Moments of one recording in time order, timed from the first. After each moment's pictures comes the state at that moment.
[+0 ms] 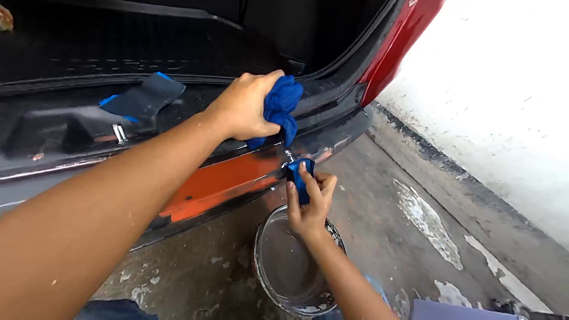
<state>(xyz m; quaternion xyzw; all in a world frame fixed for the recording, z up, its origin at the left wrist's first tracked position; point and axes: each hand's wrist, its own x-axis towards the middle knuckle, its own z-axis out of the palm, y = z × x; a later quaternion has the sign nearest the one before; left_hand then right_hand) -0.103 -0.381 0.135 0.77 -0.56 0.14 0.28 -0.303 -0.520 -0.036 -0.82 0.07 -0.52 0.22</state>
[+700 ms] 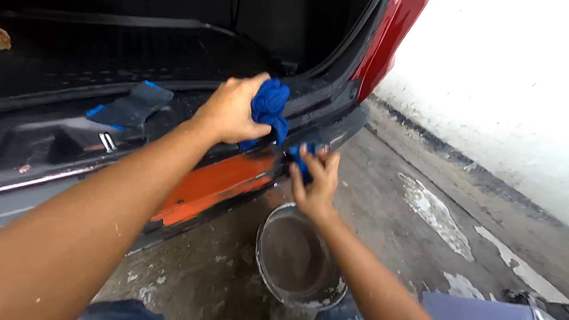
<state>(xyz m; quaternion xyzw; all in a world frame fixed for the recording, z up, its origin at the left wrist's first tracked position) -0.106 -0.381 0.136 0.78 -0.54 0.14 0.27 -0.284 -0.544 -0.015 -0.82 0.06 -0.53 0.20</state>
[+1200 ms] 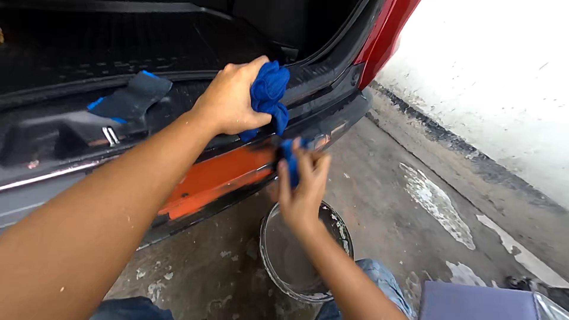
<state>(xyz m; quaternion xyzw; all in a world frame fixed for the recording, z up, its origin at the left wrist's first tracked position) -0.107 -0.380 0.134 0.77 -0.55 0.16 0.29 -0.300 -0.493 -0.003 -0.85 0.14 -0.47 0.21</state>
